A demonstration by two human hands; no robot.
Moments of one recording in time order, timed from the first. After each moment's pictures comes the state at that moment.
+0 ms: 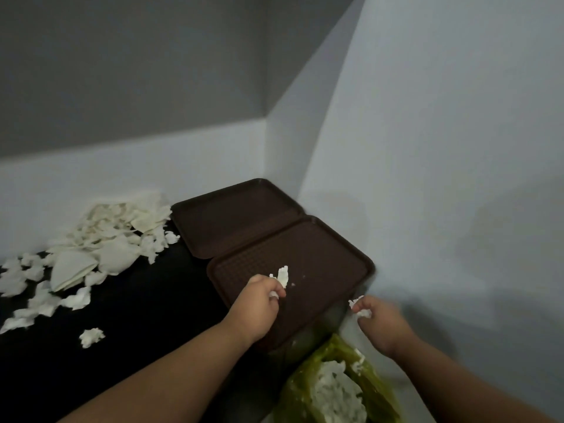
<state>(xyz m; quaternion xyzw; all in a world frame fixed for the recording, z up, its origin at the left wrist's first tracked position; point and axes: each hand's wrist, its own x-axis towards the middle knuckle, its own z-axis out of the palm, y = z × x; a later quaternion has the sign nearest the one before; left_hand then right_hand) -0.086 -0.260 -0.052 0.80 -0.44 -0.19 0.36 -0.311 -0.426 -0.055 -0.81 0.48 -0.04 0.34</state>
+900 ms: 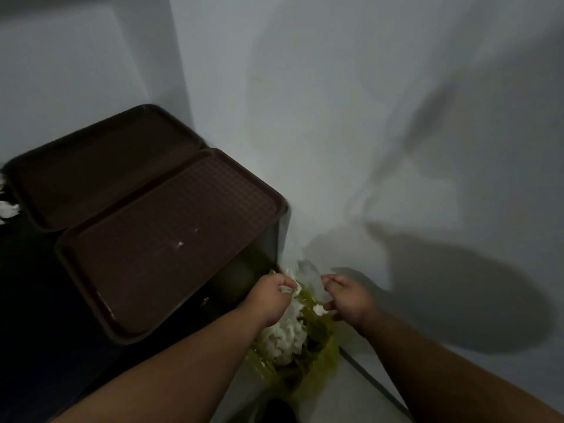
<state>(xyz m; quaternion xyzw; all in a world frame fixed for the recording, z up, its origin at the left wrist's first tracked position) -0.266 -0.438 -0.184 0.77 -0.40 -0.43 0.24 -0.437 -0.519 -0.159 -0.54 0.59 -0.05 0.60</state>
